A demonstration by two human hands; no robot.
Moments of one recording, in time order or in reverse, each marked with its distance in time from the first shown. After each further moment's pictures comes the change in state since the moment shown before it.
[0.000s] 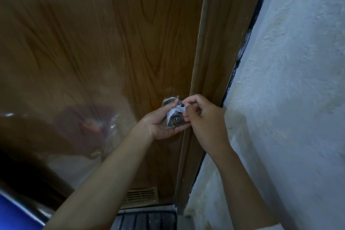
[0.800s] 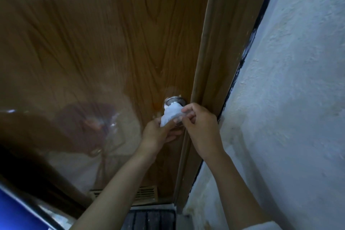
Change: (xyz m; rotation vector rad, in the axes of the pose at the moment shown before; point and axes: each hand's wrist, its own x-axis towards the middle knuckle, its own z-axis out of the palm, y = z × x) left_hand -0.005 -0.042 -0.028 0.634 0.341 0.573; right_hand 0.000 0.017 0.019 -0.161 -0.054 0.029
